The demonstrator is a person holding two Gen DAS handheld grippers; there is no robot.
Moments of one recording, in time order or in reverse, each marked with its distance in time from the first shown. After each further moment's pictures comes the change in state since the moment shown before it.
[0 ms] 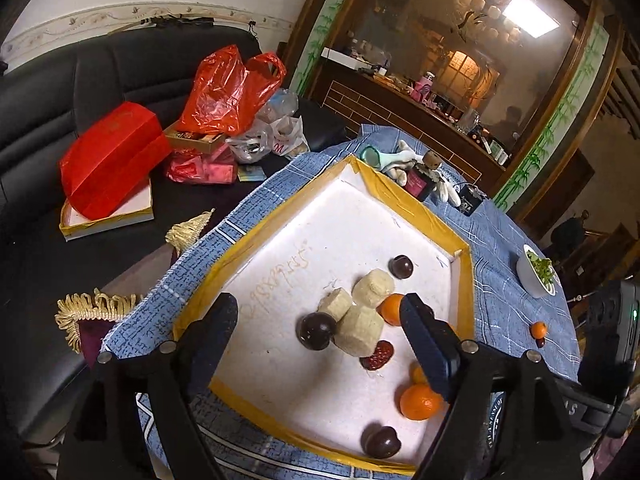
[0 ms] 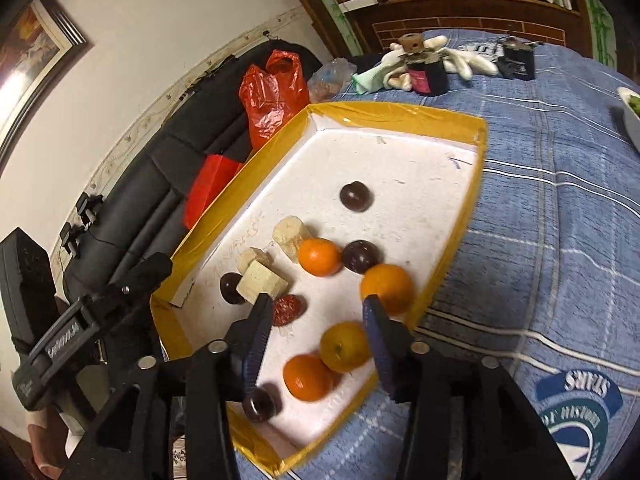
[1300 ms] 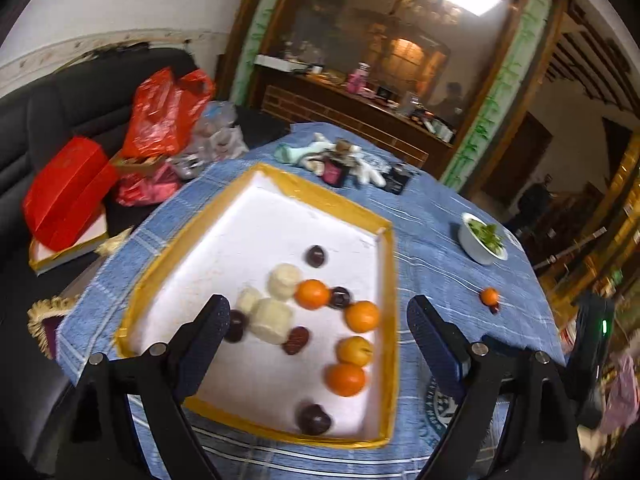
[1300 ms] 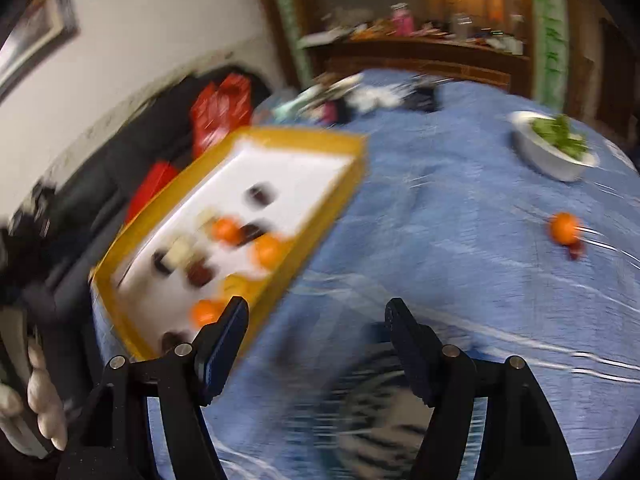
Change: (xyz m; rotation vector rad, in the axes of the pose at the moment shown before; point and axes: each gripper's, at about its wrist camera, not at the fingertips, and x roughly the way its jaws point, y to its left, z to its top) left arm -0.027 -0.085 -0.022 0.167 -0.003 -0.138; right arm -0.095 -0.063 -0.046 -0.052 -0.142 -0.267
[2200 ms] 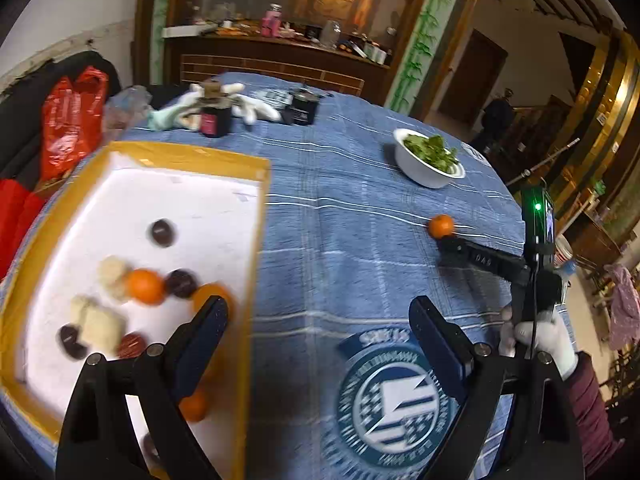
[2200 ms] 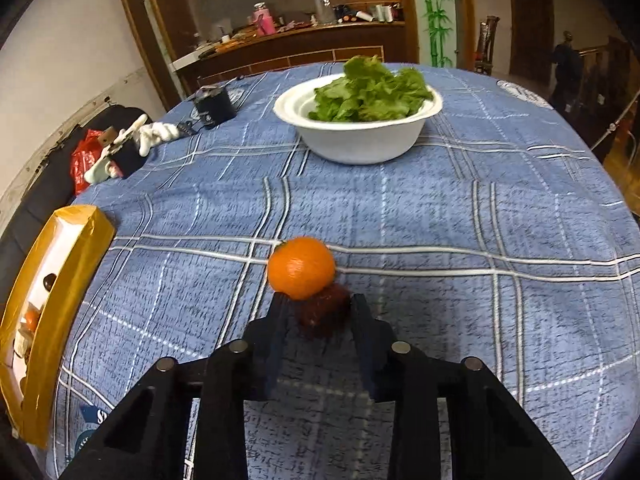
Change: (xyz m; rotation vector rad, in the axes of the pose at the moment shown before) left arm 0.098 -0.128 -0.016 0.221 0.210 -0.096; right arm 0.040 -0.218 0.032 0.195 0.012 -0.221
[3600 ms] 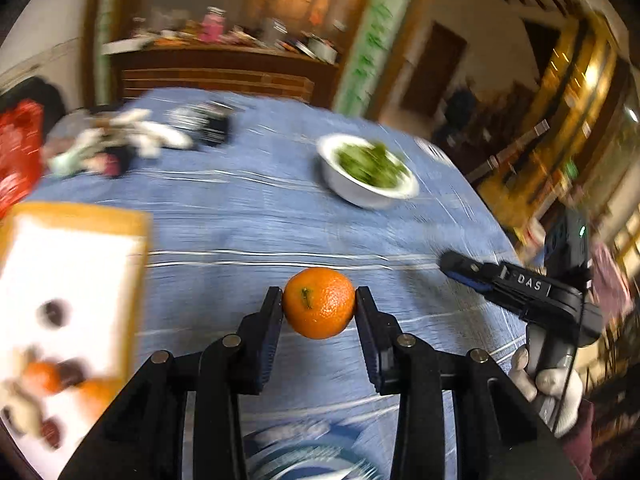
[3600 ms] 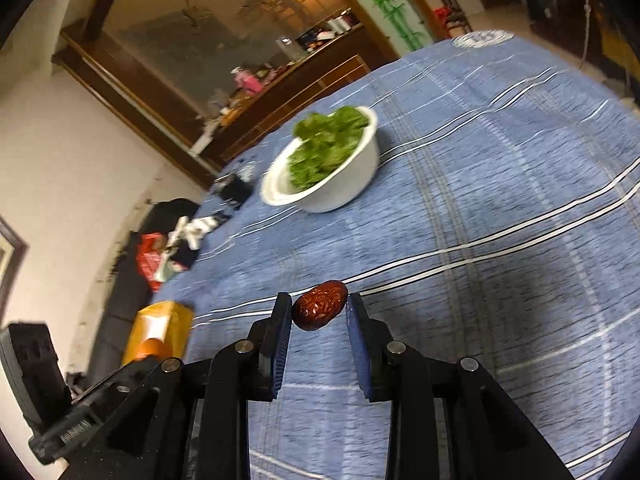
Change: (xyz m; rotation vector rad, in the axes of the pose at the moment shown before) left arm 0.042 -0.056 0.046 0.059 -0.037 -0.093; right arm -0.041 -0.074 0.003 0.373 -0.097 0.349
